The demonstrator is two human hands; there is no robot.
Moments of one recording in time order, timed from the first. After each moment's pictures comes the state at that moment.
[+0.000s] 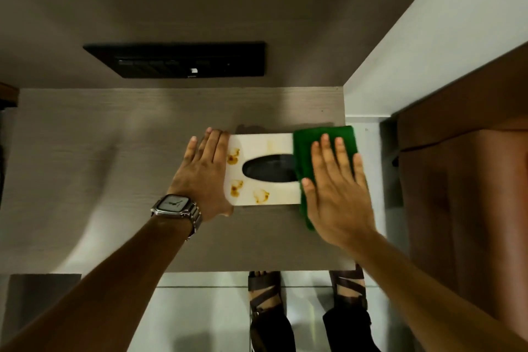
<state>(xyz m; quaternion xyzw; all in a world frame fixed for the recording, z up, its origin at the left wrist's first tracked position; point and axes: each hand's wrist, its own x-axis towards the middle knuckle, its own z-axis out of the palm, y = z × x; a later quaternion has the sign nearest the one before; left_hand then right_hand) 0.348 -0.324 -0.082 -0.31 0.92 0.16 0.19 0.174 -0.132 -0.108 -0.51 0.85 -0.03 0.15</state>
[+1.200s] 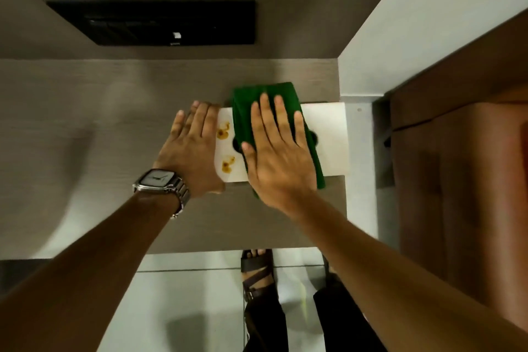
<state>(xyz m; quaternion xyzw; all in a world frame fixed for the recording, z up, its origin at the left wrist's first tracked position) 0.348 -0.321 -0.088 -0.31 0.92 0.16 0.17 0.224 -0.193 -0.112 -0.55 0.83 -0.06 0.11</state>
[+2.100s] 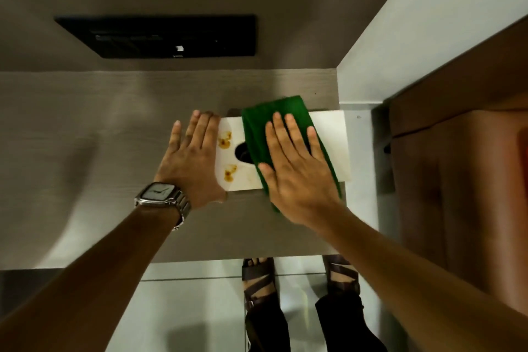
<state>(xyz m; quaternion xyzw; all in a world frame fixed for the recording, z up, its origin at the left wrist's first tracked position) 0.350 -0.319 -0.087 -0.32 0.92 0.15 0.18 0.199 -0.166 -0.111 -0.57 0.81 -0.02 0.11</state>
